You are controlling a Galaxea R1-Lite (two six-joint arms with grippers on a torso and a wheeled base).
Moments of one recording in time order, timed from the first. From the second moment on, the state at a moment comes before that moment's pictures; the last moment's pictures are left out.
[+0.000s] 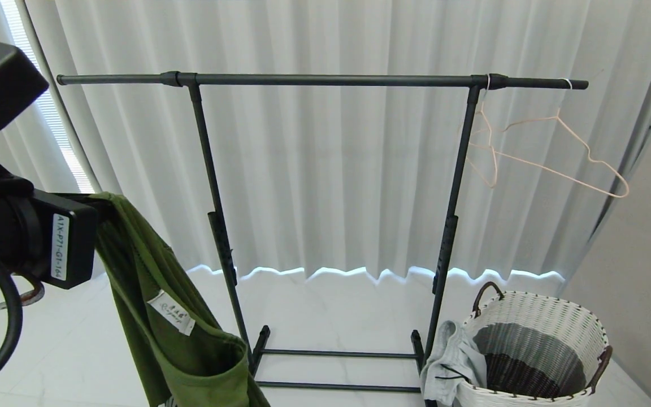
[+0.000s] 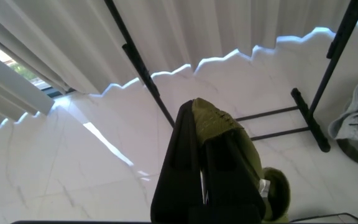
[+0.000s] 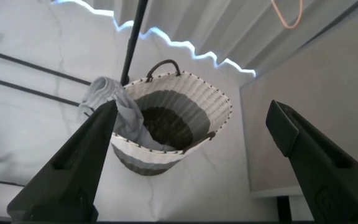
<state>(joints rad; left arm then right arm) -0.69 1.17 -1.14 0.42 0.55 0.05 0.15 1.04 -1.09 0.49 -0.09 -0.29</state>
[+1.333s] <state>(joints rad) -0.68 1.15 -1.13 0.42 0.55 0.05 0.14 1.08 -1.09 0.42 -0.09 -0.17</state>
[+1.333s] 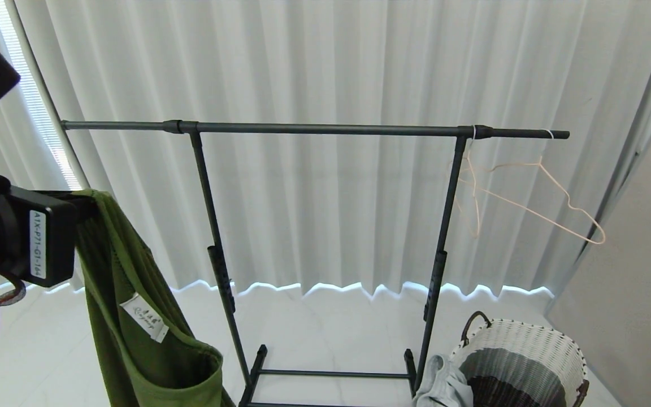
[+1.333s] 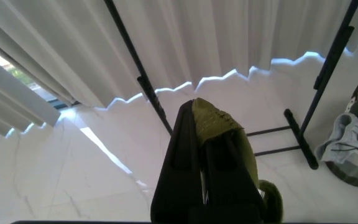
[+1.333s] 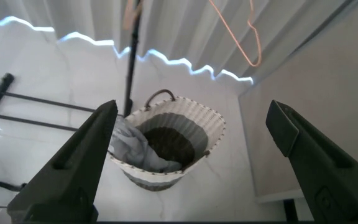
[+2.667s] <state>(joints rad) -0.68 1.15 -1.14 0.42 0.55 0.05 0.10 1.12 -1.09 0.39 -0.09 -0.17</state>
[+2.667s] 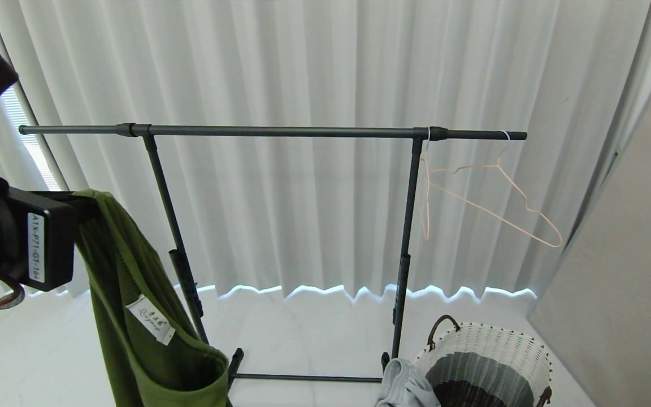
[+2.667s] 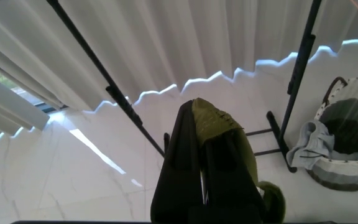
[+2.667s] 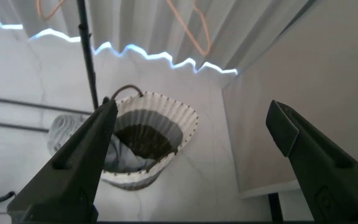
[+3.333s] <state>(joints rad) -0.64 1.16 -1.13 0.42 0.55 0.05 0.05 1.20 -1.09 0.39 -0.09 -0.16</state>
